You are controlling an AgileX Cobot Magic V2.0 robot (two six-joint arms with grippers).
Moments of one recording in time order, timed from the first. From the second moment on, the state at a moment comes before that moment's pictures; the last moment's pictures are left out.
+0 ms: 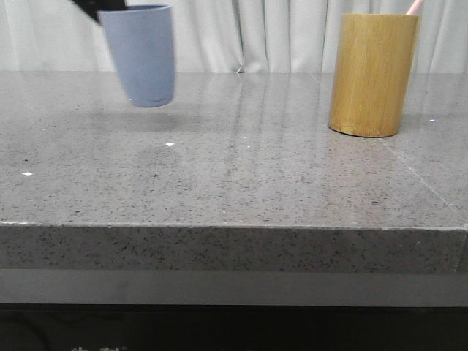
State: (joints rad) left arm -0.38 1.89 -1.96 -0.09 1.15 0.12; right arm 0.00 0.51 -0.73 0.13 0.80 -0.07
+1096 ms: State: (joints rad) left arm -0.54 2.09 -2.17 -0.09 1.21 0.11; right arm 0.00 0.51 -0.73 0.13 0.80 -0.07
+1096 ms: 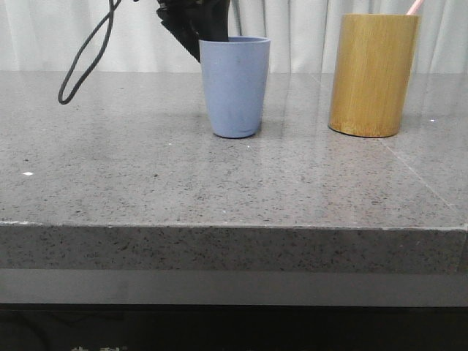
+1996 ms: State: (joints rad) left arm -0.48 1.57 -1.89 -0.09 1.23 0.09; right arm -0.11 1.03 -1.13 0.24 0.71 0.04
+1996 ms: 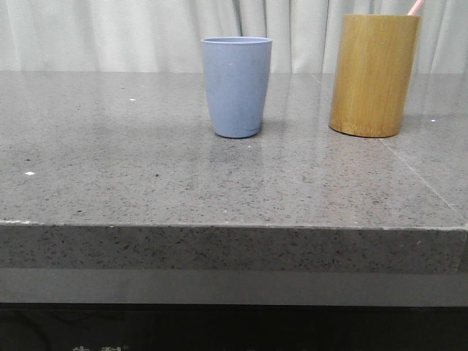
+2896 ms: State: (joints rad) left arm -0.47 0.86 -1.13 -0.16 0.98 0.09; right arm -0.12 1.68 -1.68 0.53 0.97 -0.22
